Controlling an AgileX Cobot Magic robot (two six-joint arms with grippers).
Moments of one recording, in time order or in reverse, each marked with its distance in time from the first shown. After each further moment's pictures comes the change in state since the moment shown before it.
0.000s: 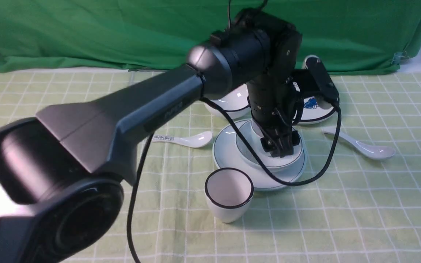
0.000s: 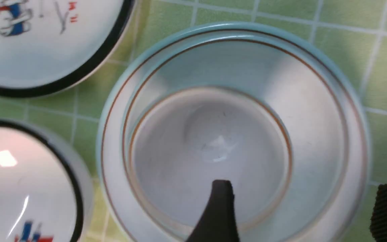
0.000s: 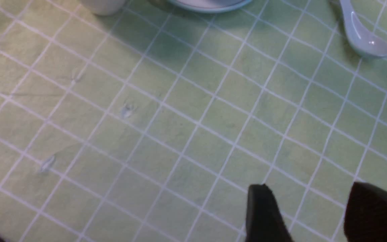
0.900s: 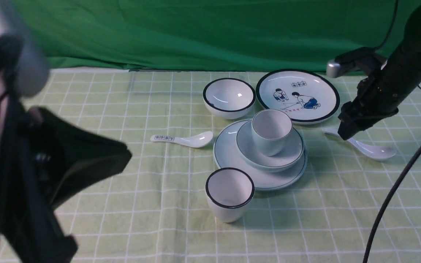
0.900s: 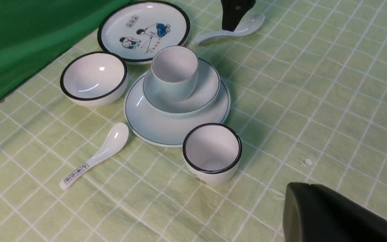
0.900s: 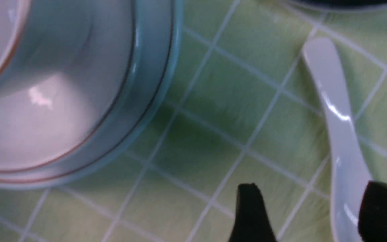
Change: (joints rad) right arm -0.476 1.337 -0.881 0.317 -0.032 -0.543; left arm 0.000 -1.498 1.295 -0.091 -0.459 -0.384
